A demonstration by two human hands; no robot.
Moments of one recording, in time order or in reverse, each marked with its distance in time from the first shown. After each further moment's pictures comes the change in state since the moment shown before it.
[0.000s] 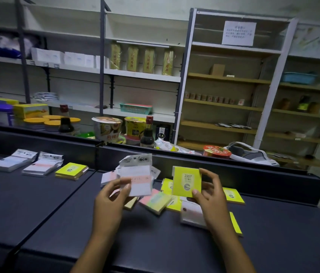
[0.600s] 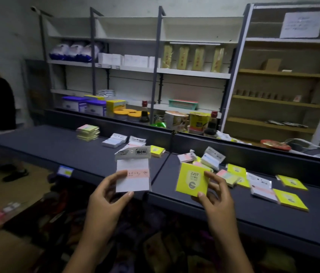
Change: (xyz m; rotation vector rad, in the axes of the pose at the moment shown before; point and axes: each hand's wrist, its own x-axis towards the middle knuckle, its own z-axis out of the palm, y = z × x) left_hand -0.113 0.141 -0.265 0.147 0.044 0.061; right_hand -0.189 -0.099 0.183 0.086 -0.110 0.005
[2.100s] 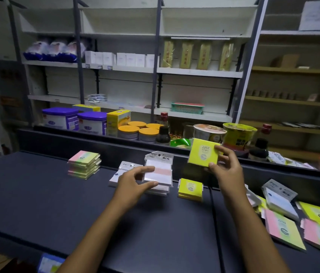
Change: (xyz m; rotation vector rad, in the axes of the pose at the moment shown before) left_hand 0.359 -0.148 -0.041 0.342 -0.330 0.058; right_hand 0.281 0.087 0.189 0.005 0.152 -0.025
